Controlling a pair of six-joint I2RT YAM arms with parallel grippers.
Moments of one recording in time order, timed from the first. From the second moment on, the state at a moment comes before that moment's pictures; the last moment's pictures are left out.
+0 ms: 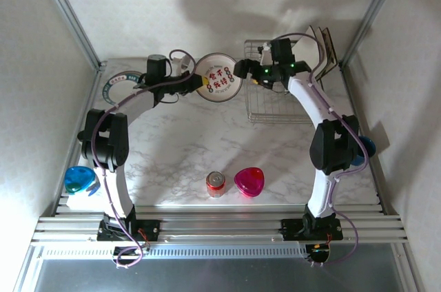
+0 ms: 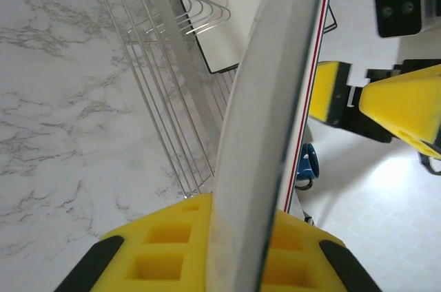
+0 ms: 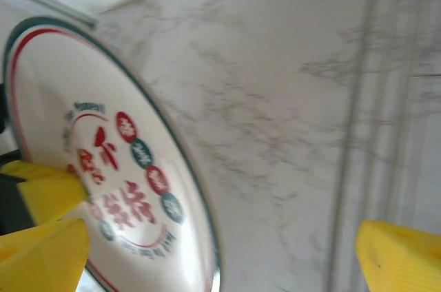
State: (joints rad) left arm -0.17 1.98 1.44 0.06 0.95 -0.65; right arm 0.30 1.93 1.81 -0.66 -0.44 0.44
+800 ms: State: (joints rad) left arm 0.00 1.83 1.21 0.24 0.76 -0.79; right arm 0.20 1.96 2.12 -1.30 0.16 0.10
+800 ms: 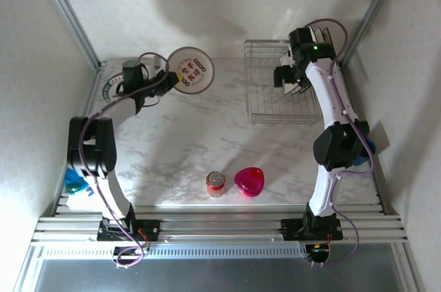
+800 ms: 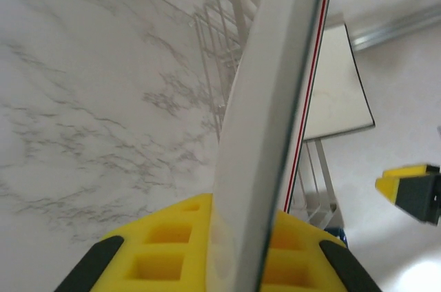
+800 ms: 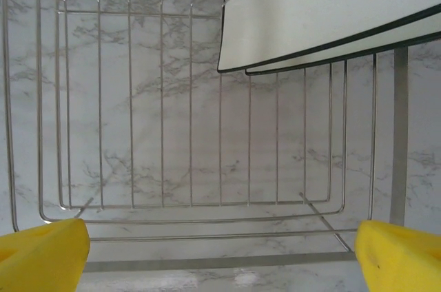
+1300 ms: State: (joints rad) left arm 0.24 1.69 0.81 0.61 0.33 -1.18; right arm 0.20 1.96 2.10 -1.28 0.15 0.08
